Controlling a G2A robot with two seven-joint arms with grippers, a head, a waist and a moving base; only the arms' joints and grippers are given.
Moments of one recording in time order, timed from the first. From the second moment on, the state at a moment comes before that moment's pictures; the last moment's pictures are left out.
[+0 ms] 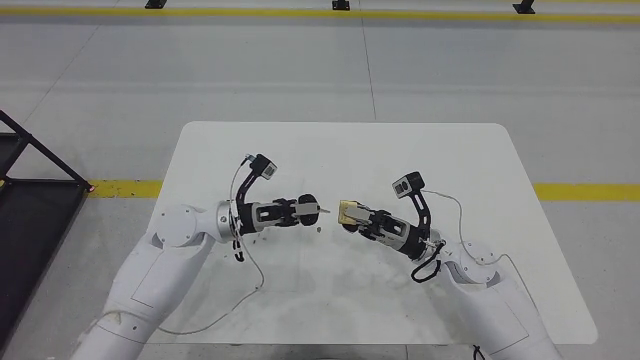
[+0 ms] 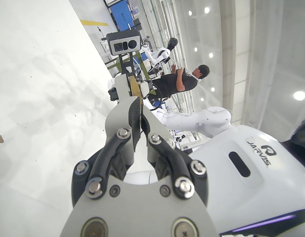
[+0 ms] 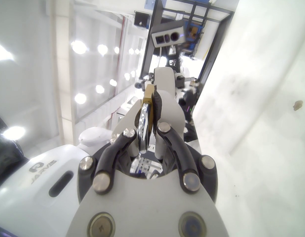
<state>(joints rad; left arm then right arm) 1.23 -1.07 -1.16 -1.51 -0.51 -0.38 -1.11 -1.41 -1.14 1.15 -1.58 0.55 -0.40 0.89</state>
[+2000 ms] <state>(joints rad) 1.21 -1.09 -1.11 -1.49 -0.51 -0.37 -1.06 -1.41 -1.14 1.15 -1.58 0.55 -0.40 0.89</state>
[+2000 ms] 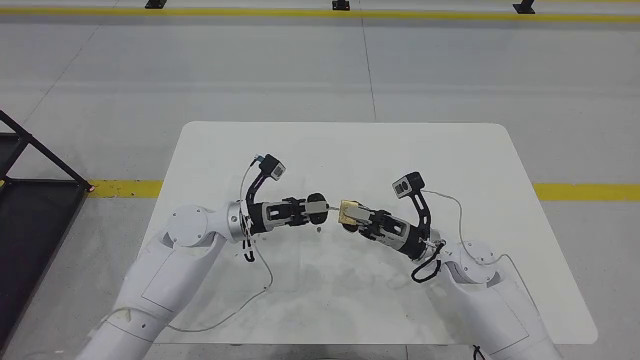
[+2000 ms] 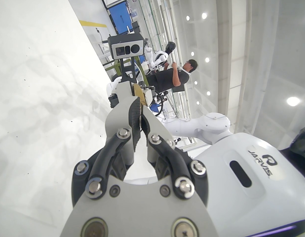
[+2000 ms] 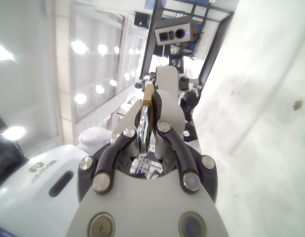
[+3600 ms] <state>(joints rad) 1.21 -1.10 -1.10 -1.49 -0.50 -0.36 -1.06 -1.41 -1.14 1.15 -1.58 0.55 -0.40 0.89</state>
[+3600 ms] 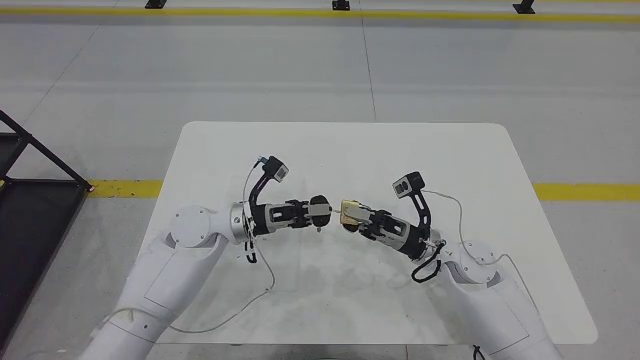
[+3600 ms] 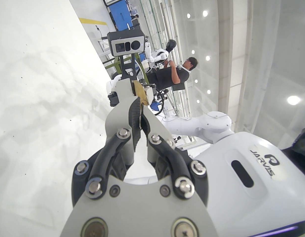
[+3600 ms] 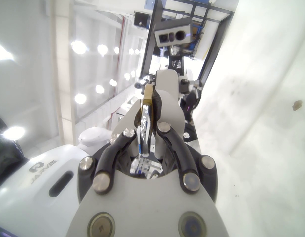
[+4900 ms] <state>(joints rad) 1.29 -1.06 -1.36 -1.48 0.20 -0.96 -0.83 -1.41 -1.14 1.15 -1.58 0.55 -0.40 0.89</state>
